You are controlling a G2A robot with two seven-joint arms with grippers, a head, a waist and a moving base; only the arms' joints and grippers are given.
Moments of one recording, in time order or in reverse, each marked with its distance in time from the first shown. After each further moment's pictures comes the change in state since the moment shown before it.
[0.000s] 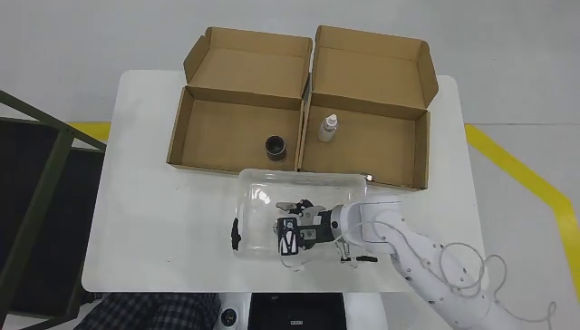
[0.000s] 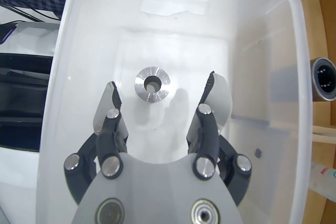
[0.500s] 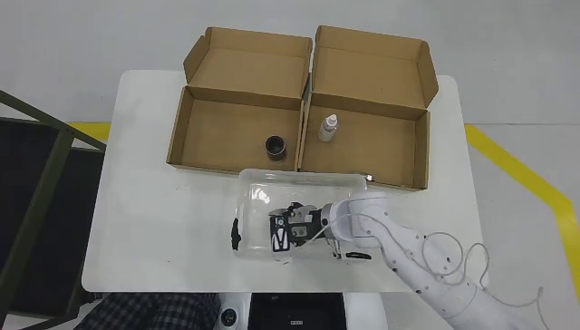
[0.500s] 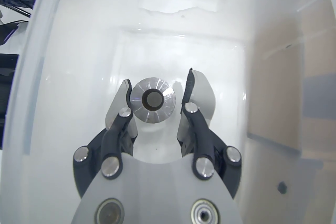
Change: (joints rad) left arm 0.000 0.000 0.000 0.000 0.000 0.000 0.000; right arm 0.068 -0.024 -0.073 0.090 -0.008 0.021 -0.049
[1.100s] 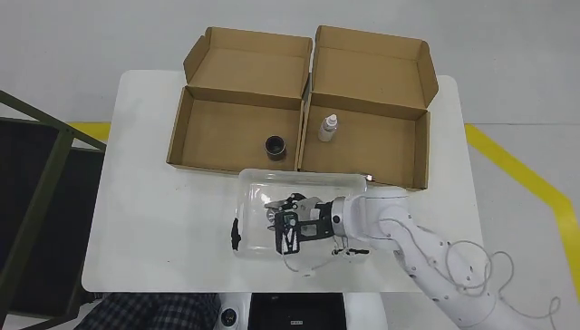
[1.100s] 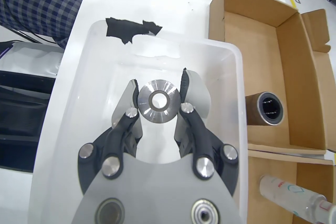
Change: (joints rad) left arm 0.000 0.000 0.000 0.000 0.000 0.000 0.000; right arm -0.052 0.036 0.125 -0.182 0.003 -0.021 -0.093
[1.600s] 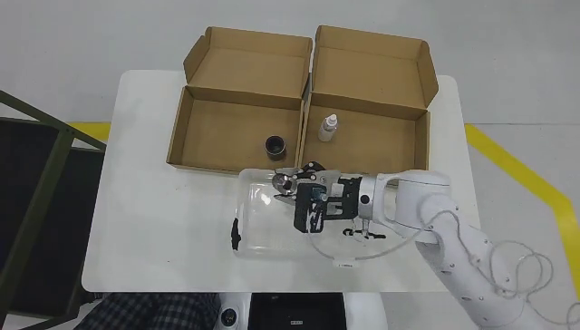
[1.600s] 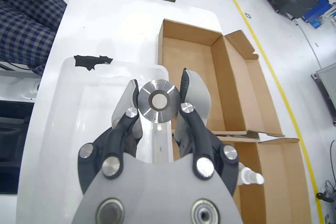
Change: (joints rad) left arm 0.000 0.000 0.000 0.000 0.000 0.000 0.000; right arm -0.002 0.024 0.175 -0.175 0.123 0.038 0.030
